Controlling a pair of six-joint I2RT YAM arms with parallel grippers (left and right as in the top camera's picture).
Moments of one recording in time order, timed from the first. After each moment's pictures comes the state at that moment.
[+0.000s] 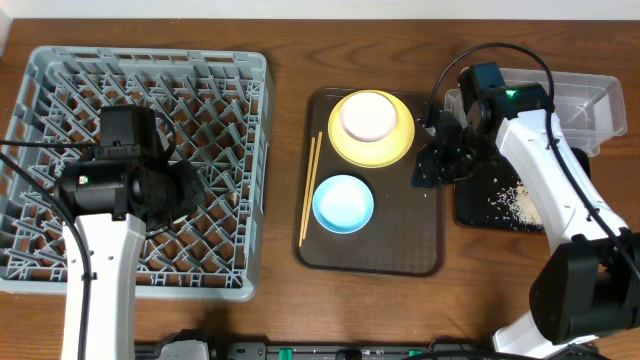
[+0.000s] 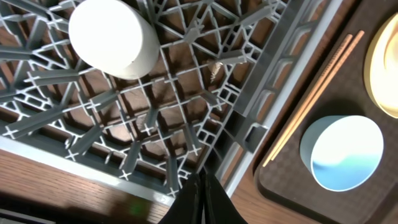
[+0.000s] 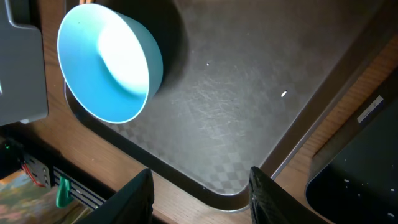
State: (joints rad) left arm 0.08 1.25 1.29 -1.32 0.09 -0.41; right arm 0.17 1.76 1.46 -1.26 -0.39 -0.10
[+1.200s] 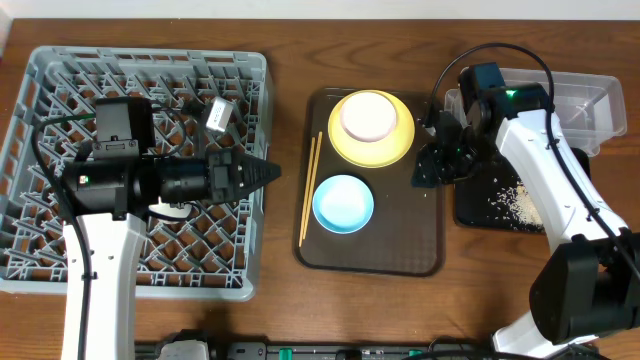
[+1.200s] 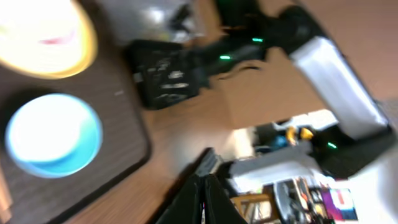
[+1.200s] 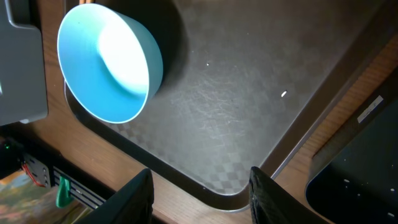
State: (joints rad) left arm 0.07 1.25 1.29 -1.18 1.25 0.02; right arm 0.17 1.76 1.46 -1.26 -0.39 -0.10
